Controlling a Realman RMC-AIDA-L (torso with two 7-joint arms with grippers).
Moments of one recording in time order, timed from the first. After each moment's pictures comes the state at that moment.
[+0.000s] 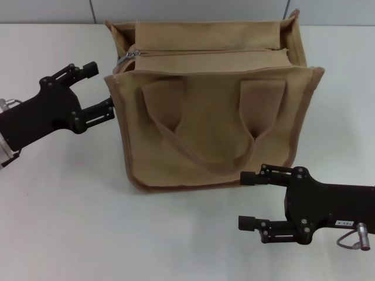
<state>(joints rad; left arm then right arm) -0.43 -2.03 0.54 0.39 1.73 1.55 -0.87 0.46 2.08 -0.73 -0.37 -1.98 -1.78 0.94</state>
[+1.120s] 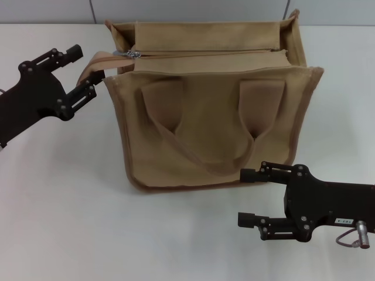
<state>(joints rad) -0.42 -2.05 0.43 0.40 1.70 1.58 -0.70 0.47 2.08 -0.72 -0.37 -1.97 -1.78 0.94</state>
